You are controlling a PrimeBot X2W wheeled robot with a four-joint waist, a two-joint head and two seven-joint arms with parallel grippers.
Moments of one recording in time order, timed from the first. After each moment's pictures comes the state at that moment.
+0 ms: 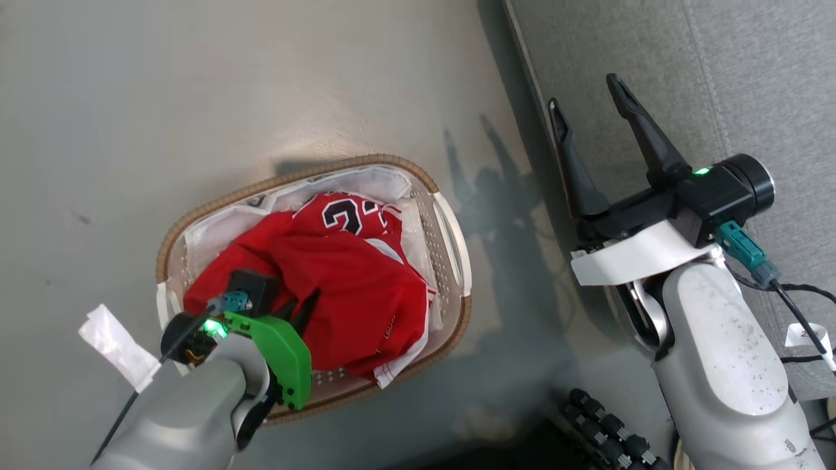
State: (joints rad) left arm -0.73 0.31 -1.27 0.88 -1.09 -0.13 -0.25; right arm -0.49 -0.05 0.18 0.11 0.09 0.13 -0.26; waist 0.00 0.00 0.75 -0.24
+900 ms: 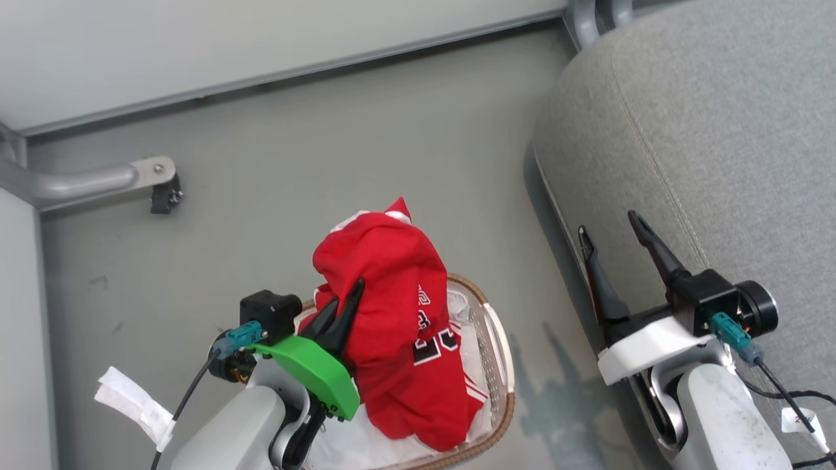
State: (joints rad) left arm -0.46 0.24 -0.79 0.57 -0.81 -0.13 -0.26; right arm -0.25 -0.05 0.09 0.21 0.05 0.13 -0.26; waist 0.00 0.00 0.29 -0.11
